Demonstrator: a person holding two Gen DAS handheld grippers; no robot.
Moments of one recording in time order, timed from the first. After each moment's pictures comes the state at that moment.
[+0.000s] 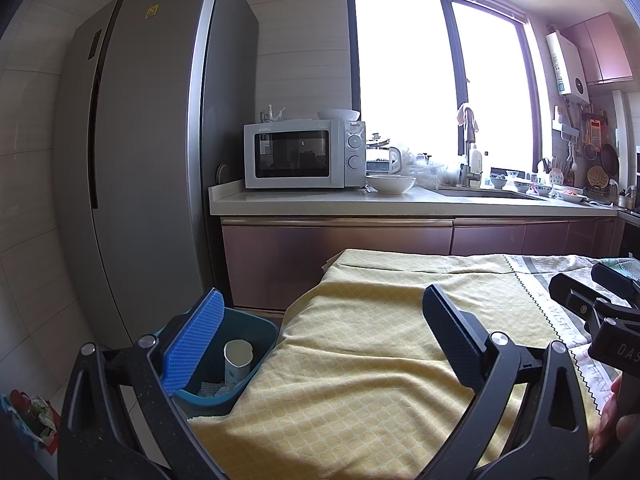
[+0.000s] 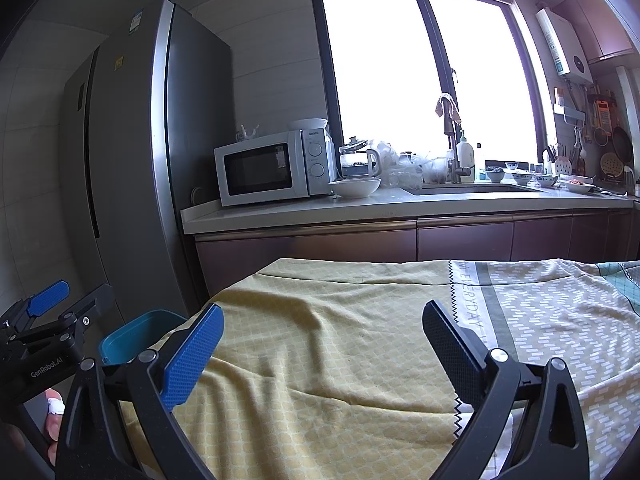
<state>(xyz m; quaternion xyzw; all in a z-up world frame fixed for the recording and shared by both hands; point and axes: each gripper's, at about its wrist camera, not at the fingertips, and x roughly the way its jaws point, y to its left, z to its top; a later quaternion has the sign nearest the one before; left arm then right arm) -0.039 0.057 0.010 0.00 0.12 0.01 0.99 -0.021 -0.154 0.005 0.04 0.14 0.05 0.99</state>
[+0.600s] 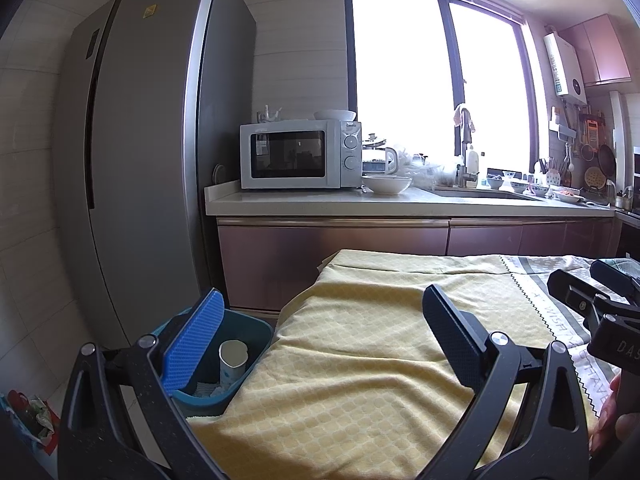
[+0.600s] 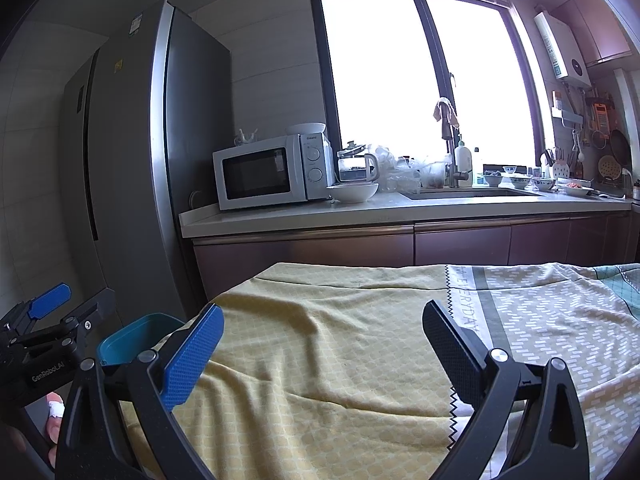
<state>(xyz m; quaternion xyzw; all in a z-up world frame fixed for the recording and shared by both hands) -0.039 0.055 0.010 0.00 0.12 0.01 0.99 -0.023 -0.152 0.007 0.04 0.13 0.04 0.99</state>
